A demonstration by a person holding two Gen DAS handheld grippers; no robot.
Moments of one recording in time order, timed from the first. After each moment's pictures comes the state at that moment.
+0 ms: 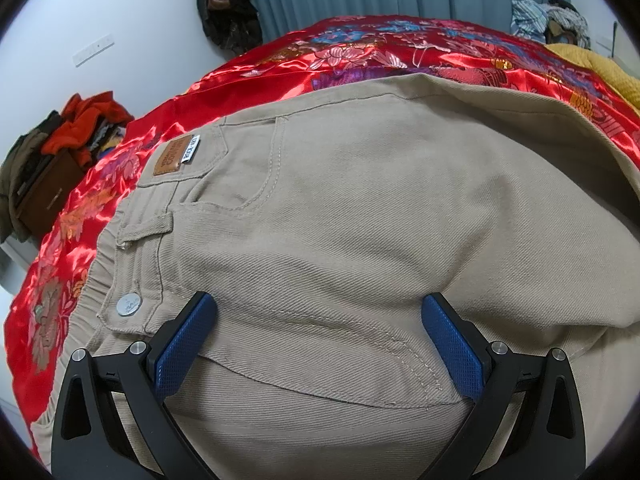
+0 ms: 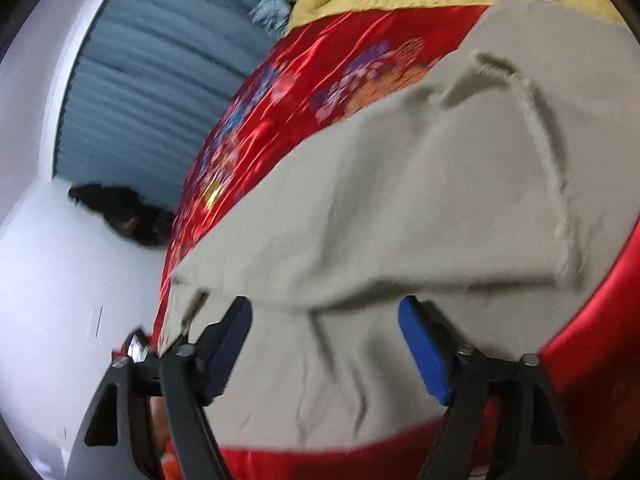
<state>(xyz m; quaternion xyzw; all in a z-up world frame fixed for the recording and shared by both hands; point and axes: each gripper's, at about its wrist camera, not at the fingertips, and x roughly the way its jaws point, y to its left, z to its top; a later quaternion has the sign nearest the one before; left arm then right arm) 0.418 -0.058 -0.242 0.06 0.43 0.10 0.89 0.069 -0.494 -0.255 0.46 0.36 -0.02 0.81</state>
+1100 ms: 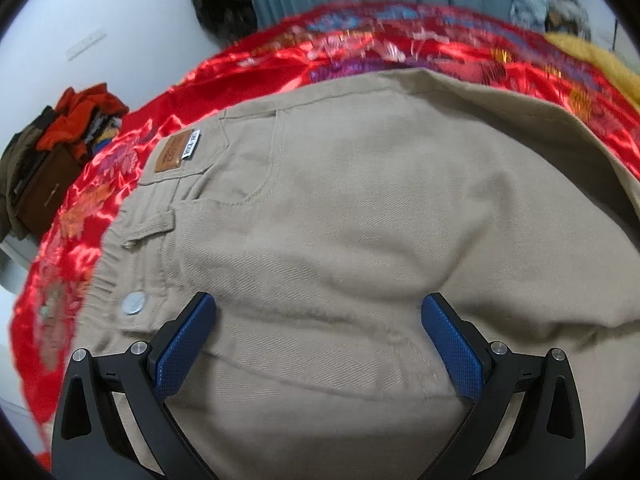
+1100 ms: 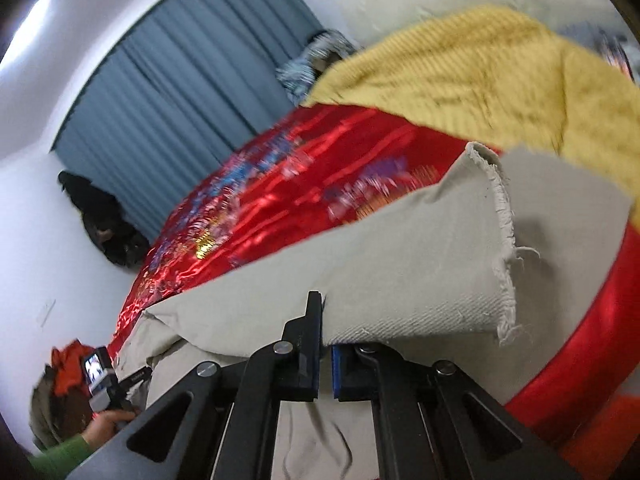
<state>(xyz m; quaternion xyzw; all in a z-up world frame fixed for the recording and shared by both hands) 0.425 -0.059 -0.226 0.07 0.48 0.10 0.87 0.061 -0.495 -0.184 0.32 0.25 -0.14 0.90</state>
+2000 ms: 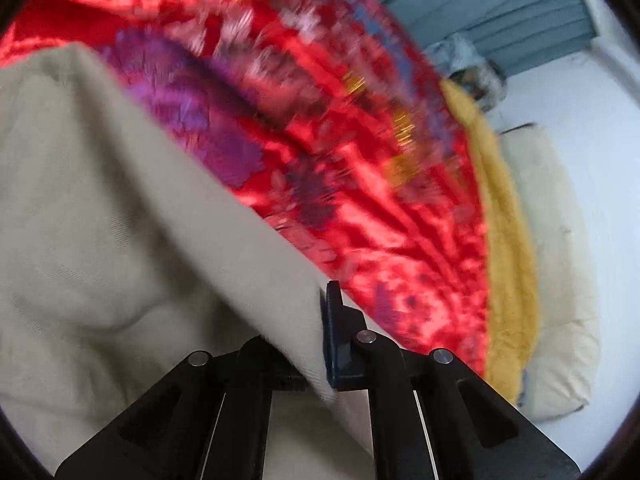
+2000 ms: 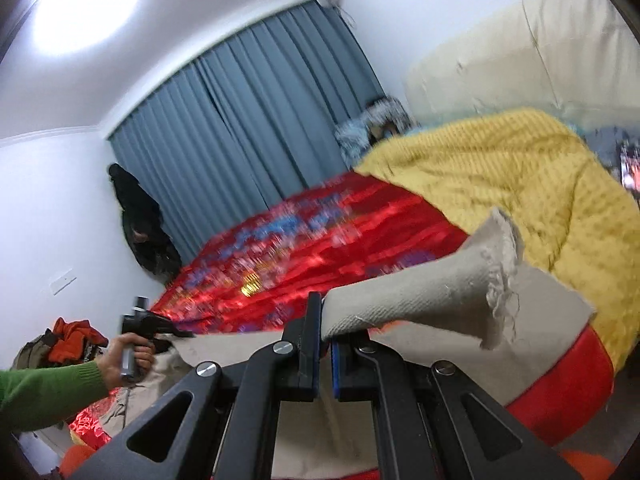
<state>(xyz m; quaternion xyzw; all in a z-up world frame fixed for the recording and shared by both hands) 0.480 -0.092 -0.175 -0.29 0.53 -0.18 0.77 0.019 -0.493 -0.118 0.25 0.19 -0.11 0.94</state>
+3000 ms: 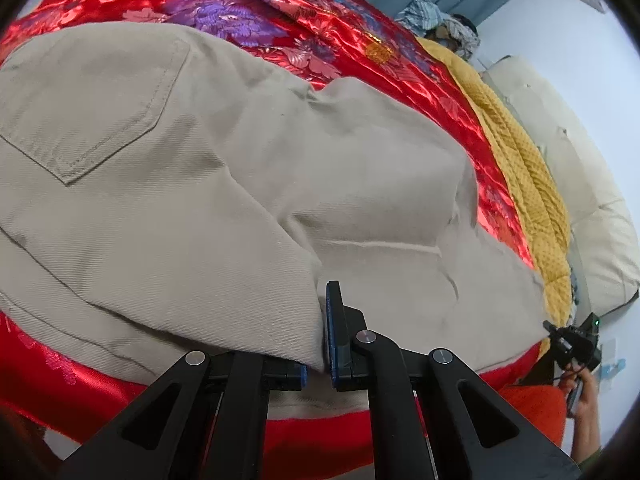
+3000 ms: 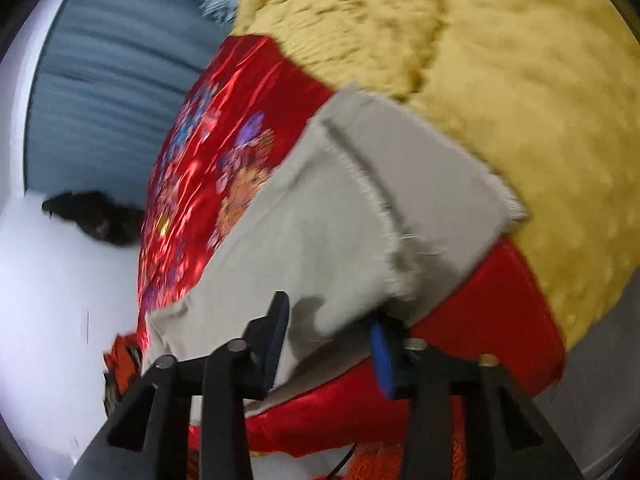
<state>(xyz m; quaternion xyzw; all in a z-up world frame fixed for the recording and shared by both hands) 0.249 -0.086 -0.207 -0.17 0.53 -0.19 0.81 0.018 -0.681 -0.245 0.48 0.42 -0.10 0.76</state>
